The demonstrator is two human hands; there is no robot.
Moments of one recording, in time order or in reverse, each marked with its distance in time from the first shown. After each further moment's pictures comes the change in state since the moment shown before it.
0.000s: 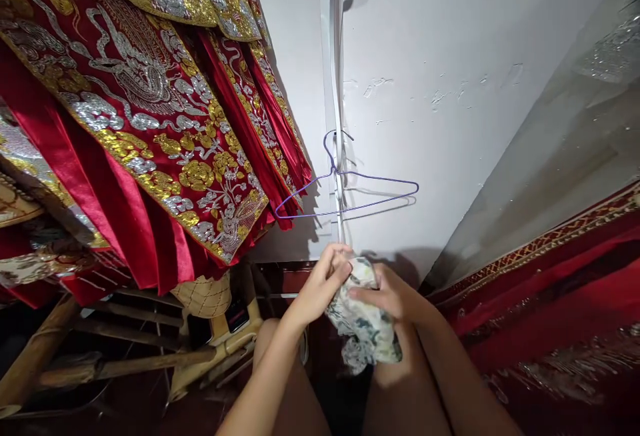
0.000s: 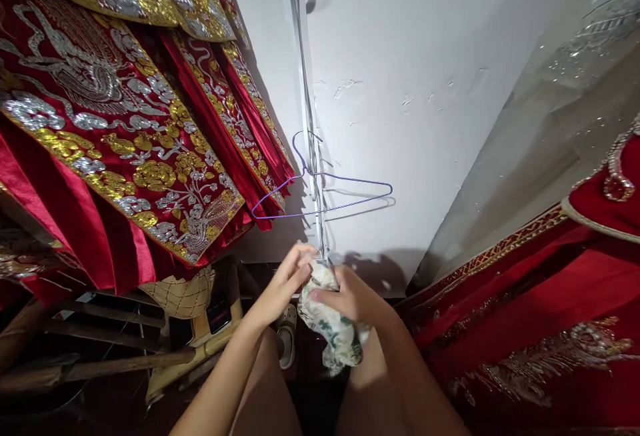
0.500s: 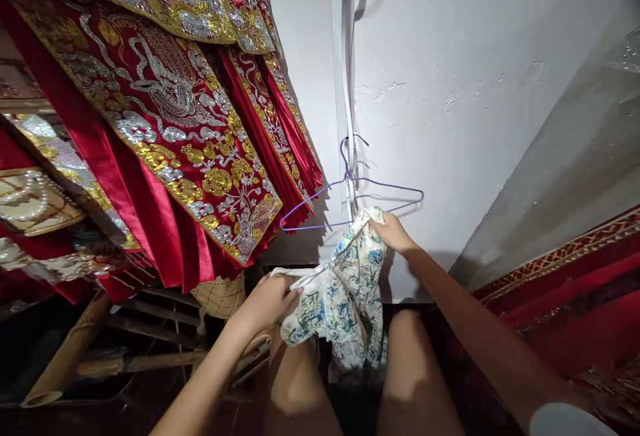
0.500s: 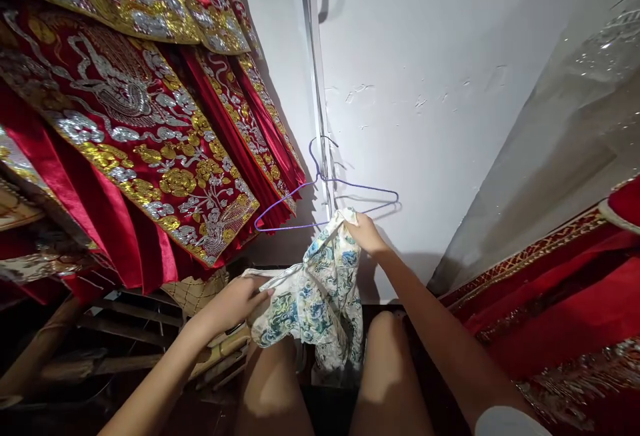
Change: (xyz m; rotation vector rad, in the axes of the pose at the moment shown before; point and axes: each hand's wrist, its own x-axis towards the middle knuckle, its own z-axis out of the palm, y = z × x) left_hand -0.036 0.007 -0.114 0.968 -0.201 -0.322; right_hand 0.117 0.034 -0.060 -0.252 0.451 -0.051
